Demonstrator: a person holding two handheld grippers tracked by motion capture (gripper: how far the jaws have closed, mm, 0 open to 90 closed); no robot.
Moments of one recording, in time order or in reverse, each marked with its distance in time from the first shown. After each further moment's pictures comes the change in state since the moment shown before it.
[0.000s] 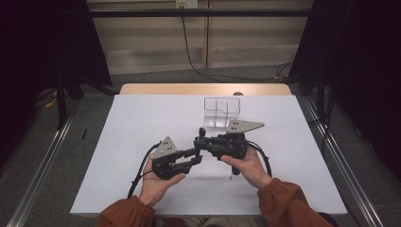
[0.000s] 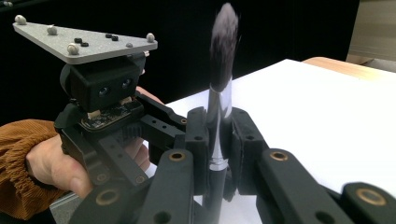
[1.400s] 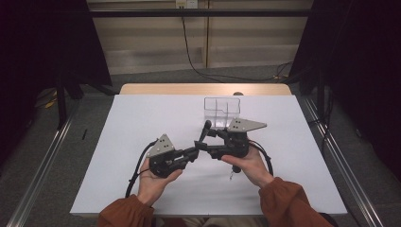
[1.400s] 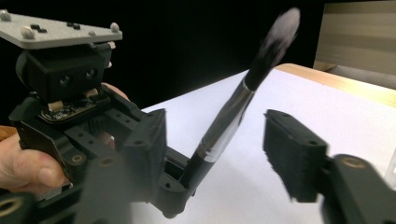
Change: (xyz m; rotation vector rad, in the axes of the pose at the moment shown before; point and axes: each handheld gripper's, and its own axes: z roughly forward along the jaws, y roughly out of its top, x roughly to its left) left arm 0.002 0.008 -0.008 -0.019 0.010 0.001; right arm -0.001 0.003 -0.003 -0.019 -0.104 -0.026
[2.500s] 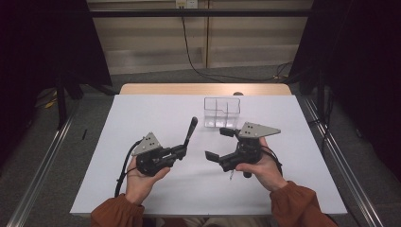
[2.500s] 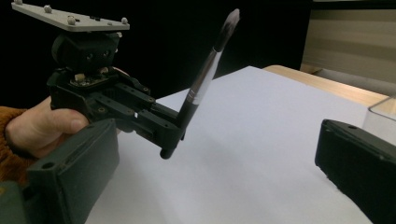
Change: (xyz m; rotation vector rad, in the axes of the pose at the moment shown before) left arm 0.016 0.000 -0.026 -0.012 0.044 -0.020; right arm 0.010 0.001 -0.031 -0.004 -0.043 -0.027
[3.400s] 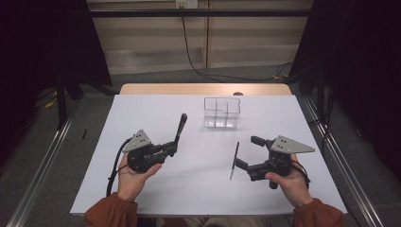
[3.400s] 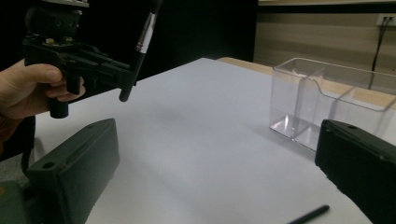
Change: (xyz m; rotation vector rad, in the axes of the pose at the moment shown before) left arm 0.019 -0.002 -0.015 0.008 0.042 -0.016; right arm -0.012 -0.036 -0.071 -0.023 -0.176 0.003
